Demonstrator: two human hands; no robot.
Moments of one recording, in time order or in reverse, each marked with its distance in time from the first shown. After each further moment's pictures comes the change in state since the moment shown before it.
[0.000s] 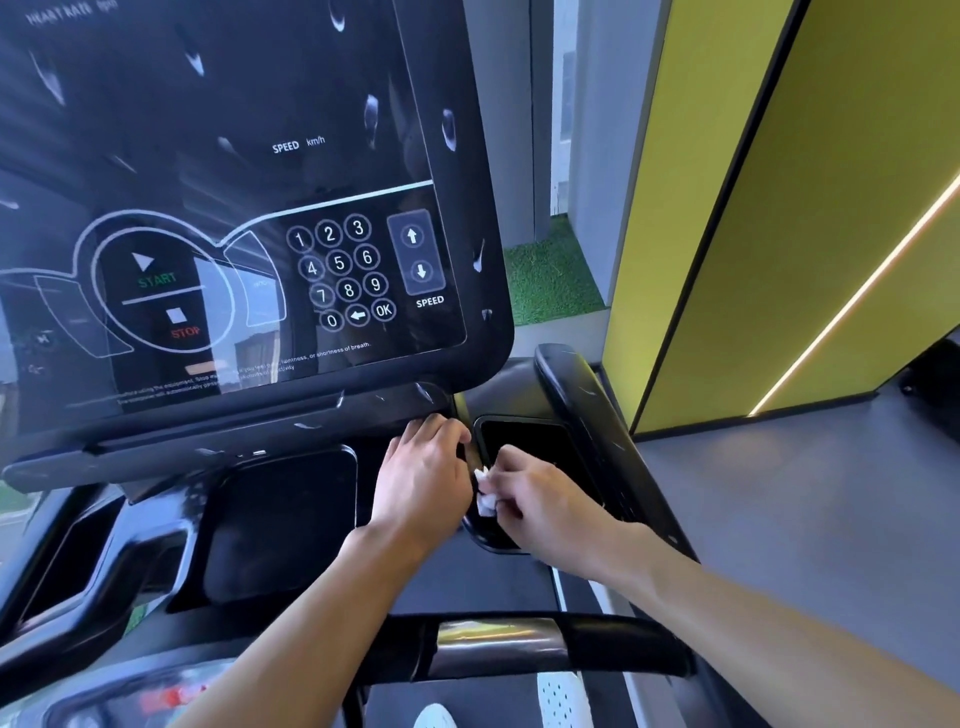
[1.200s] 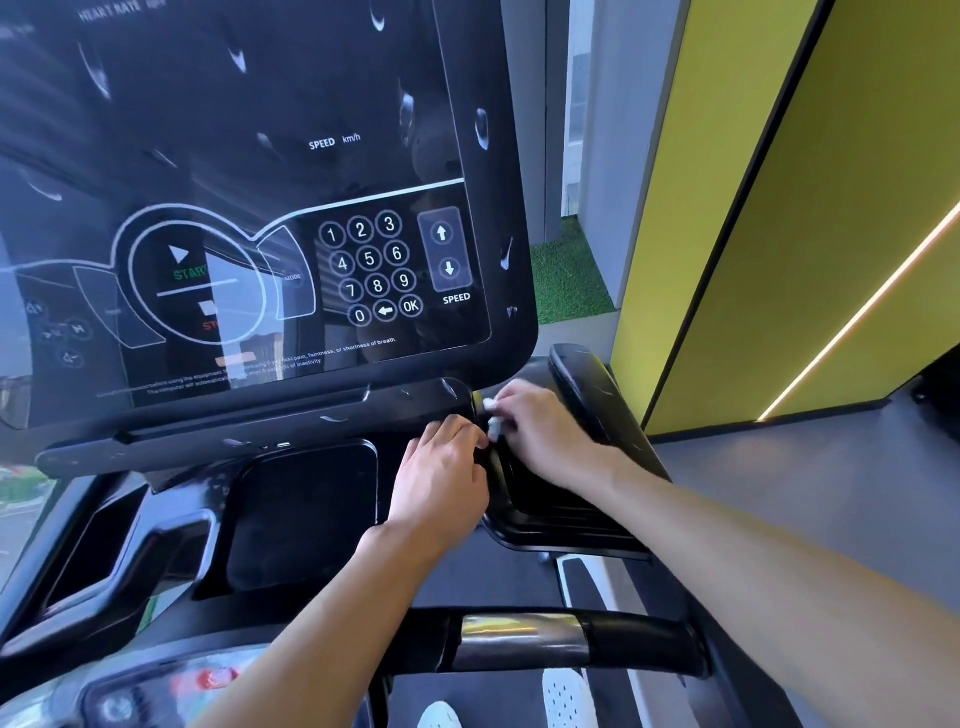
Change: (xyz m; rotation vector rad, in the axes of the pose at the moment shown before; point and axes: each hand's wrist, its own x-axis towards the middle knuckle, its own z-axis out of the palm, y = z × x) left_hand -0.006 -0.005 -0.003 0.011 -0.059 0.039; right_hand 0.077 0.026 -0.007 -0.124 0.110 0.128
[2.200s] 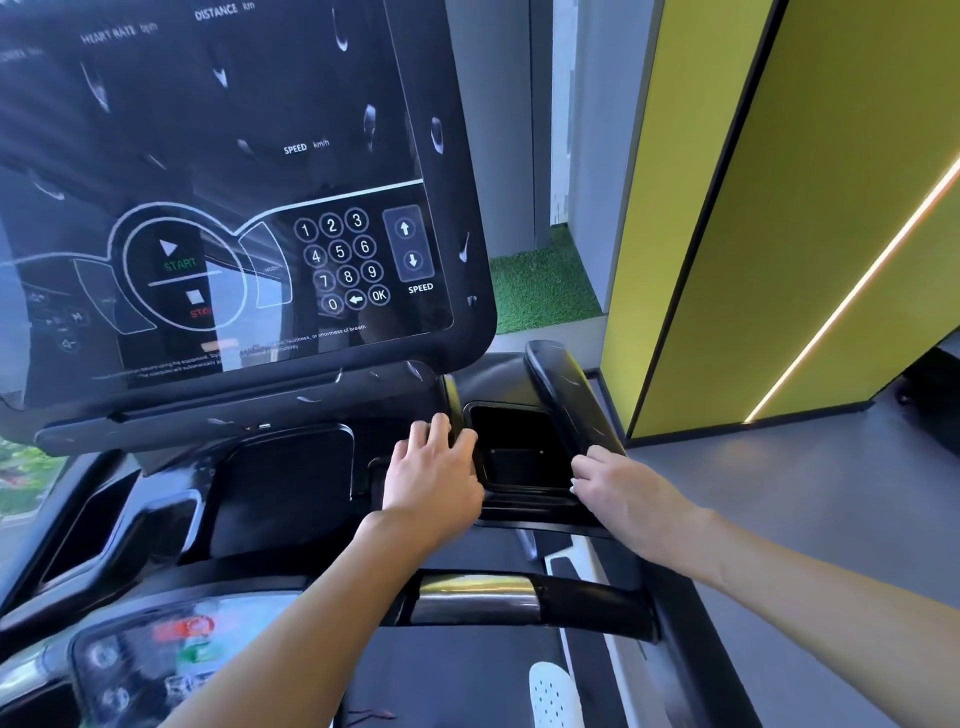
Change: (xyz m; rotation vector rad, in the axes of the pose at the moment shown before) left_hand -0.018 0.034 0.006 0.317 -0.184 -0.047; right_hand -0.131 0.069 -0.044 -0.744 -0.310 -0.285
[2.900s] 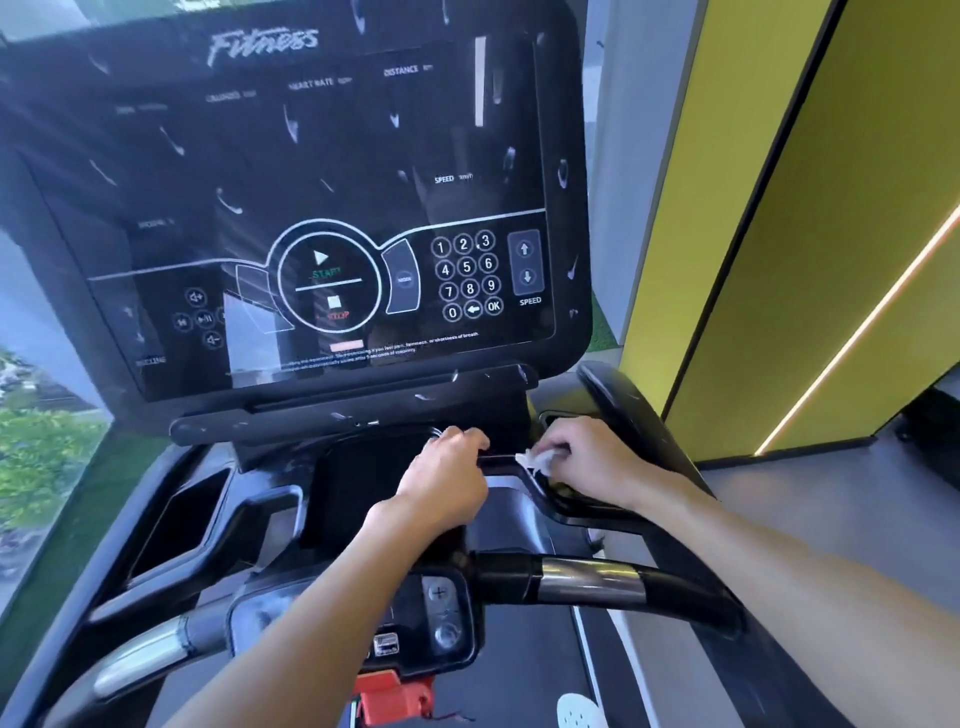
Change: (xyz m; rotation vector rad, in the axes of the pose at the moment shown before) left_hand -0.023 -0.095 -0.032 -0.432 -0.092 -0.018; right_hand 0.098 -0.090 -0.085 0.852 0.222 0.382
